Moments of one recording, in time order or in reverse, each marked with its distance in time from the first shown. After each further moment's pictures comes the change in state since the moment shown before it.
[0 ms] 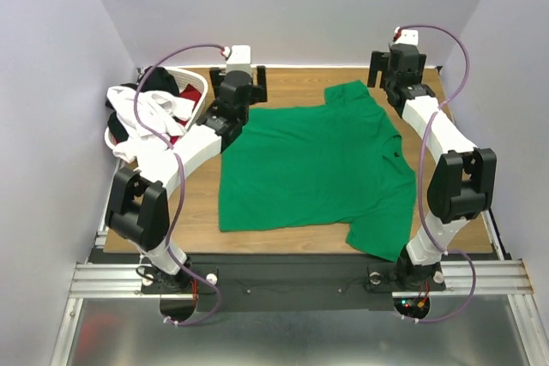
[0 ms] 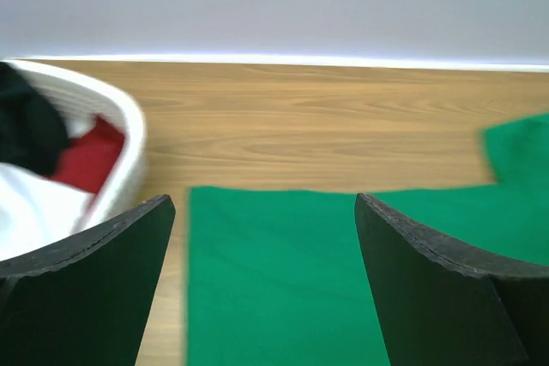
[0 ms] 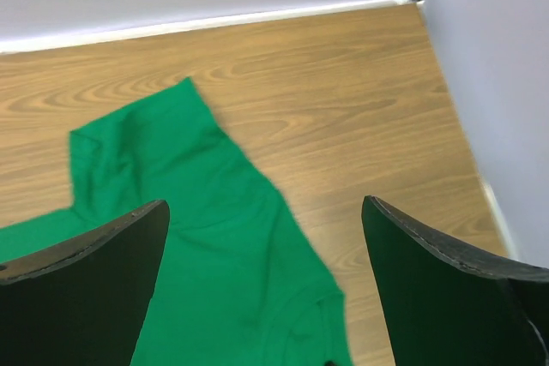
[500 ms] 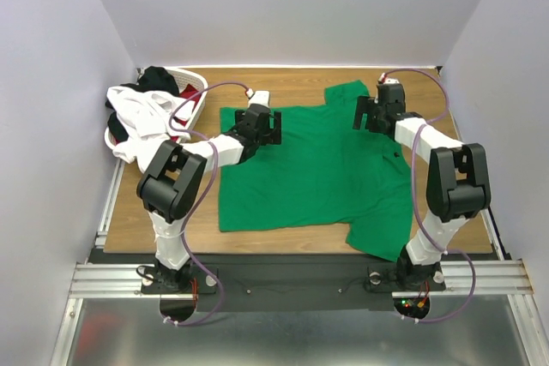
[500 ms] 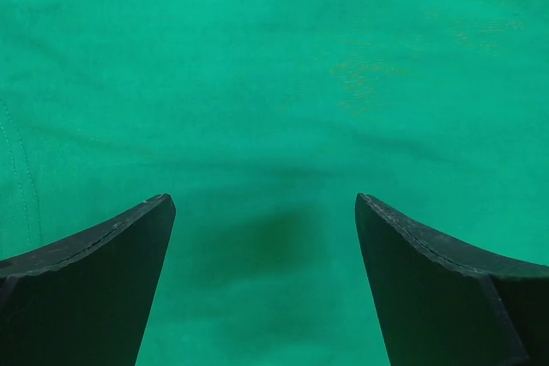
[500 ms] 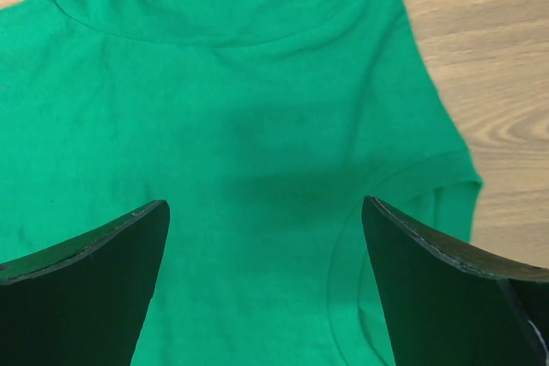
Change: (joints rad) left arm -0.060 0.251 -0.160 0.053 0.218 -0.187; right arm 0.000 -0.005 -0.338 0.019 -0.262 0.174
